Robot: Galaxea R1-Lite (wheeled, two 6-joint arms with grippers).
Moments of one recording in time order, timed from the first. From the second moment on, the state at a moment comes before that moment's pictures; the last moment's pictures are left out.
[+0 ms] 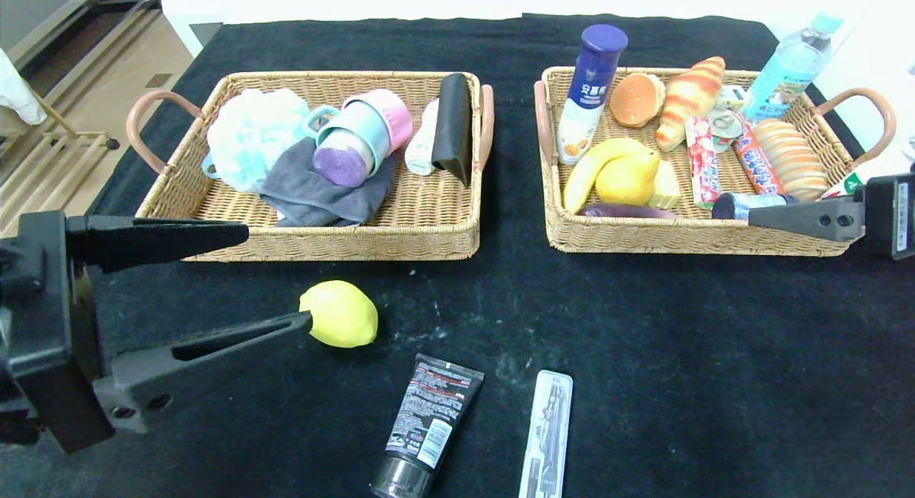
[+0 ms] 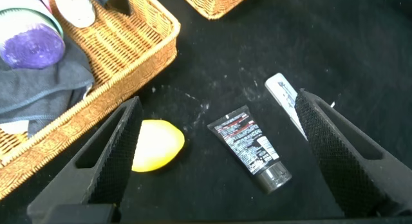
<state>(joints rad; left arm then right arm) -0.45 1.07 -0.89 -0.02 -0.31 0.23 0.21 1.34 -1.25 0.31 0.13 -0.01</state>
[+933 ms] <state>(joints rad) -0.46 1.09 -0.87 -0.01 -0.30 0.23 0.25 1.21 -1.09 0.31 0.20 -0.04</state>
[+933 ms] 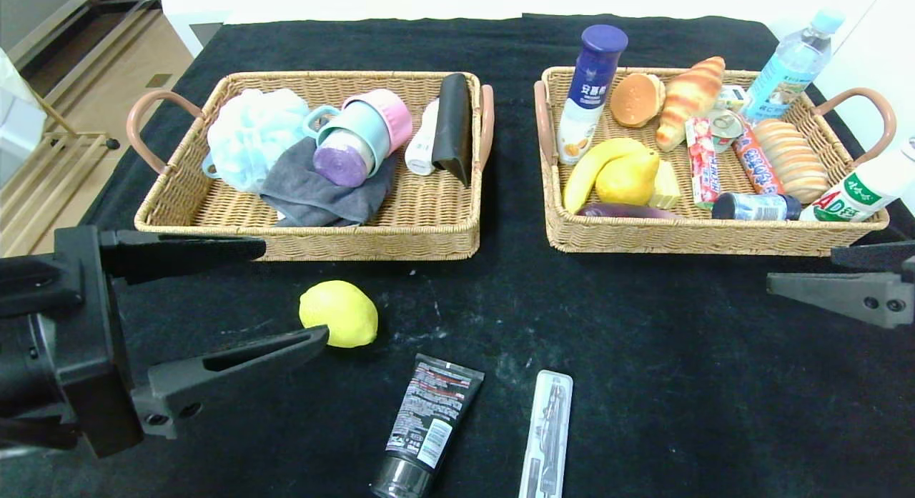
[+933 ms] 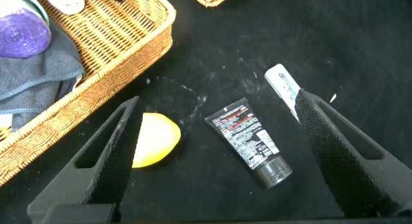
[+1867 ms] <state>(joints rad) -0.53 1.18 -1.00 0.24 -0.26 0.23 0.25 1.21 -1.09 0.31 0.19 -0.05</state>
